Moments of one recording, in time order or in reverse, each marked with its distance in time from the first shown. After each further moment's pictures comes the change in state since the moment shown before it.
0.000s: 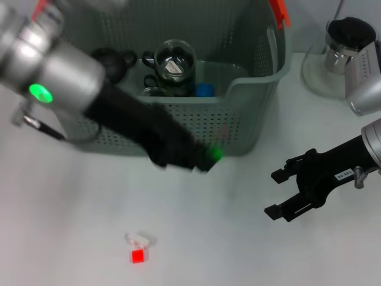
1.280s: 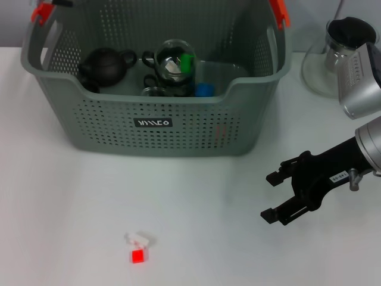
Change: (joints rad) left arm -0.192 0.144 -0.097 -0.313 0.124 -0.688 -0.091; right arm 0.009 0.009 -0.015 0.000 -0.002 -0.004 -0.007
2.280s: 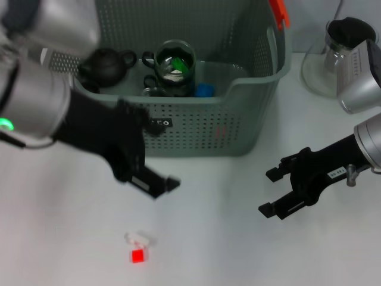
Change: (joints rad) left arm 0.417 -0.162 0.264 0.720 -0.035 0.635 0.204; right arm 0.002 0.001 0.004 0.000 0.000 0.020 0.028
